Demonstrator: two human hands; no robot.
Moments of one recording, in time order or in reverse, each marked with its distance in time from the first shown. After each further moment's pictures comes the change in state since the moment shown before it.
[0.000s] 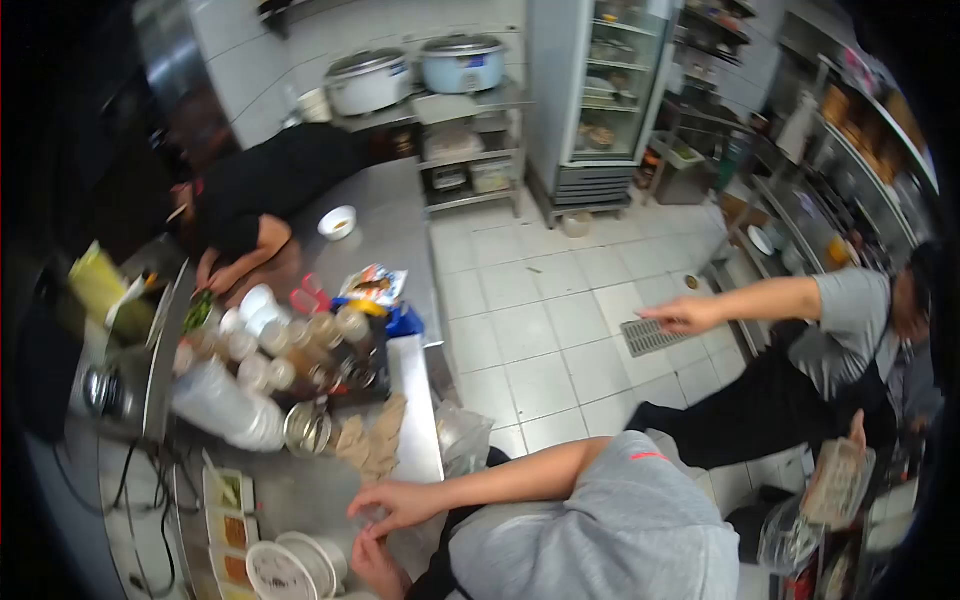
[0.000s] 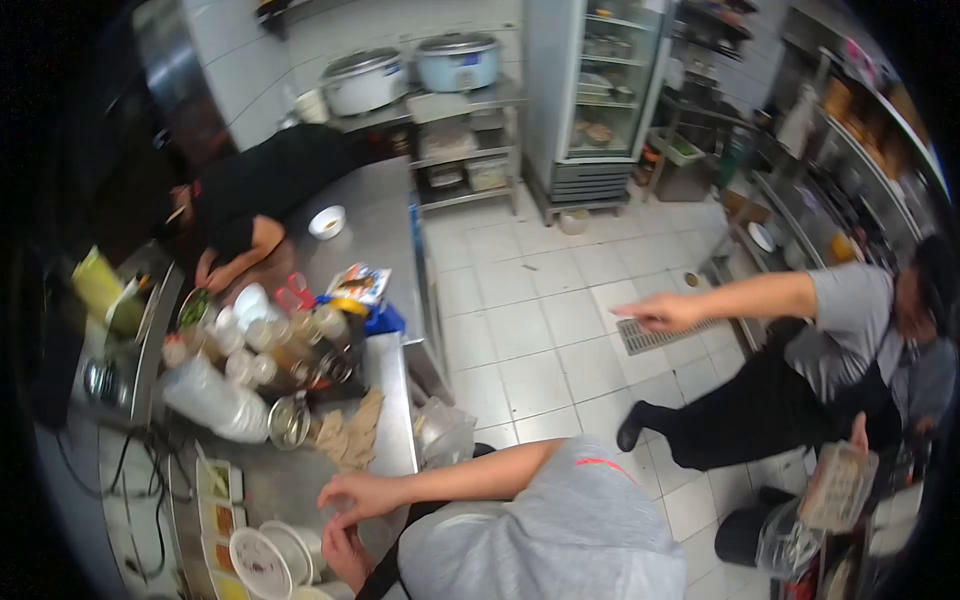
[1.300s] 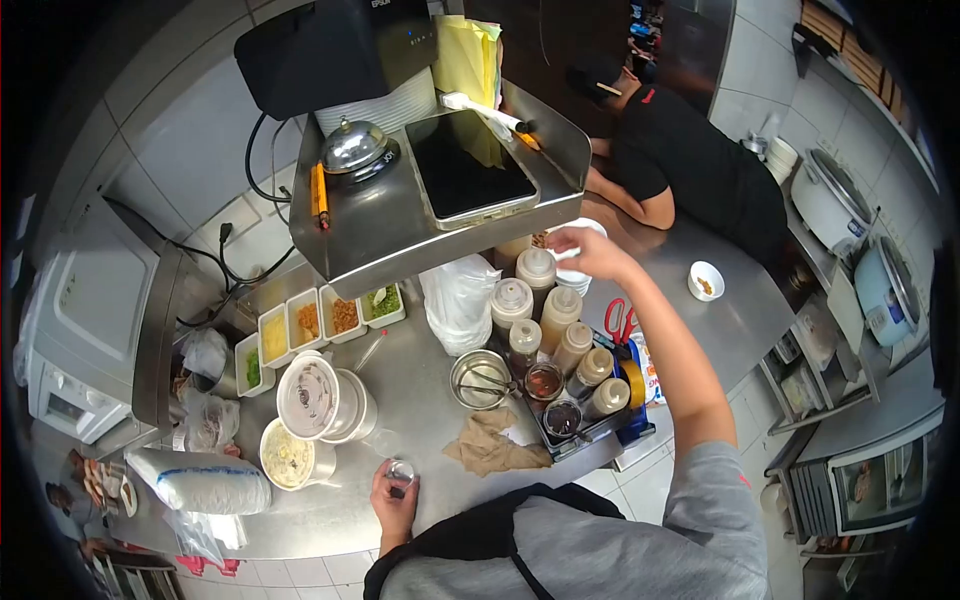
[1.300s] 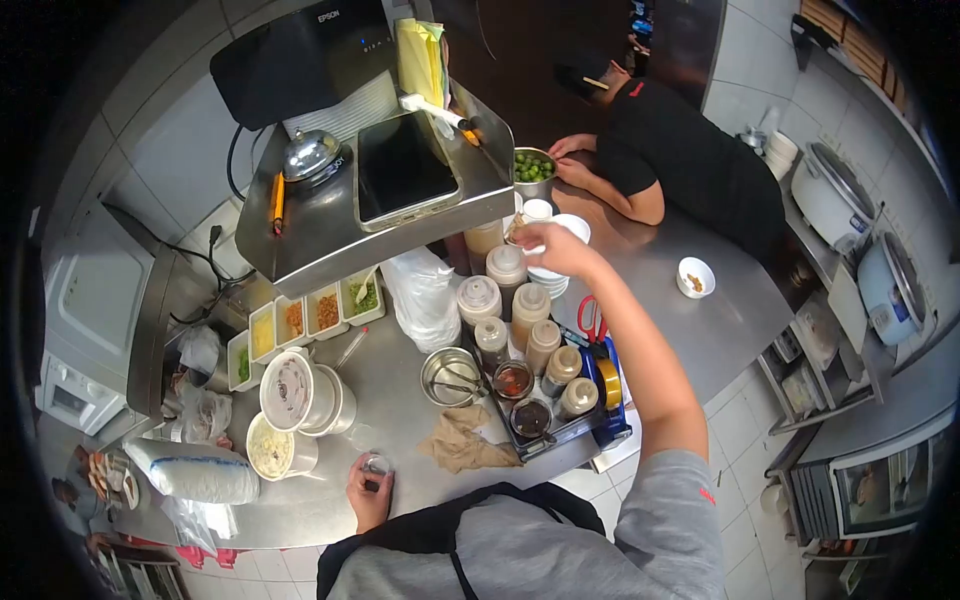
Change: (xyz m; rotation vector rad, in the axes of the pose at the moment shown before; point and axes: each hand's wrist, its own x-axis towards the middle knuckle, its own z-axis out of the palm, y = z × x) left_hand 0.007 -0.085 0.050 0.902 1.011 0.311; right_hand 0.368 0.060 -0.262 -0.340 -0.497 -0.224
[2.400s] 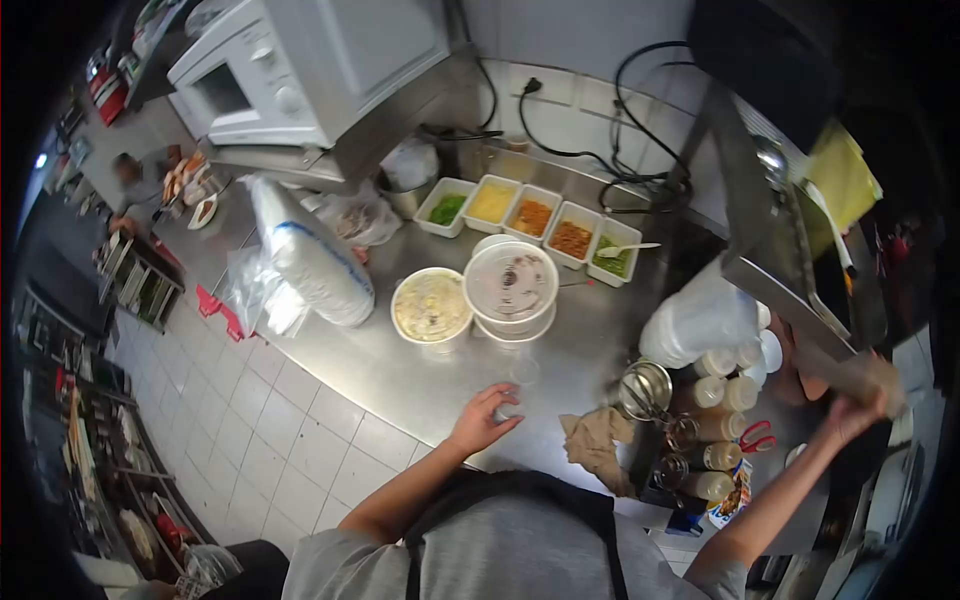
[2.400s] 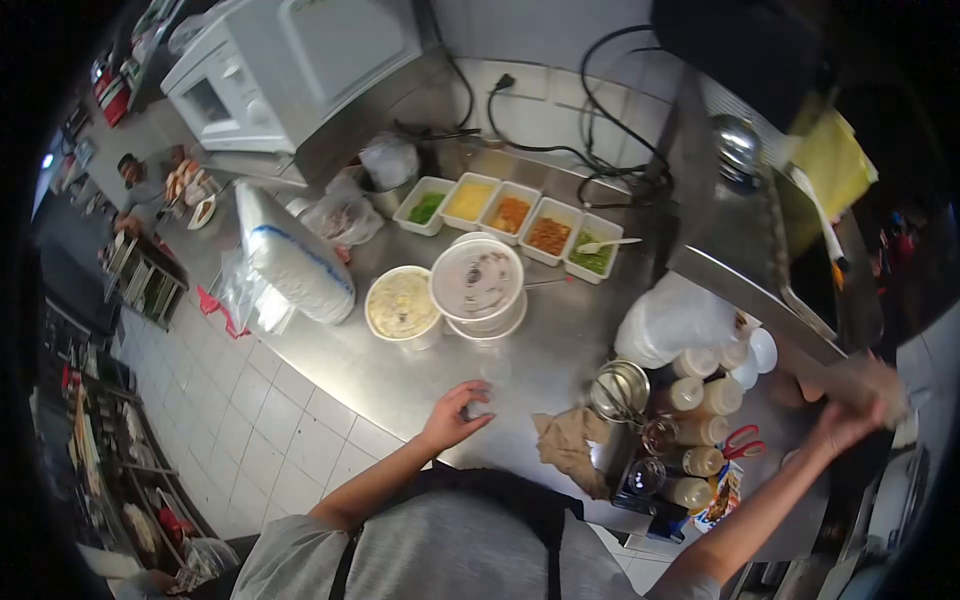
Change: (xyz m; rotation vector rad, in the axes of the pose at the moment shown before) left_hand 0.006 0.000 -0.013 -0.037 0.039 0.033; right_hand -0.021 -0.034 -0.092 0.850 0.931 -0.267
